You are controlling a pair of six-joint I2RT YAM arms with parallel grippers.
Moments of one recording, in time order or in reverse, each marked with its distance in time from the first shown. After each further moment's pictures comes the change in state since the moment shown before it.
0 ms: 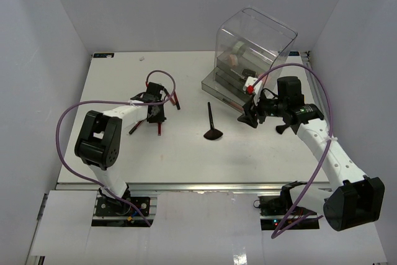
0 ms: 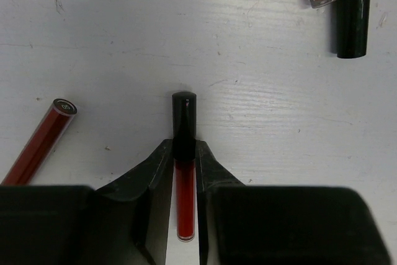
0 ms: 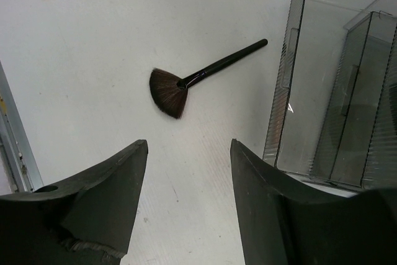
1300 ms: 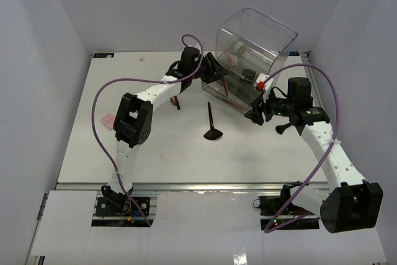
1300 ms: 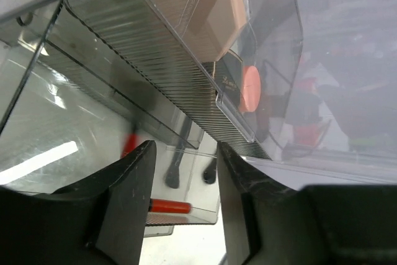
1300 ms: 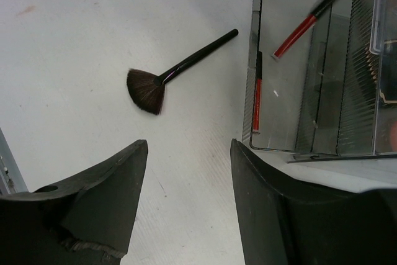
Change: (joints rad) left arm -0.192 0.462 0.771 0.359 0.543 -0.570; right arm -0.115 -0.027 -0.048 0.067 -0.032 0.046
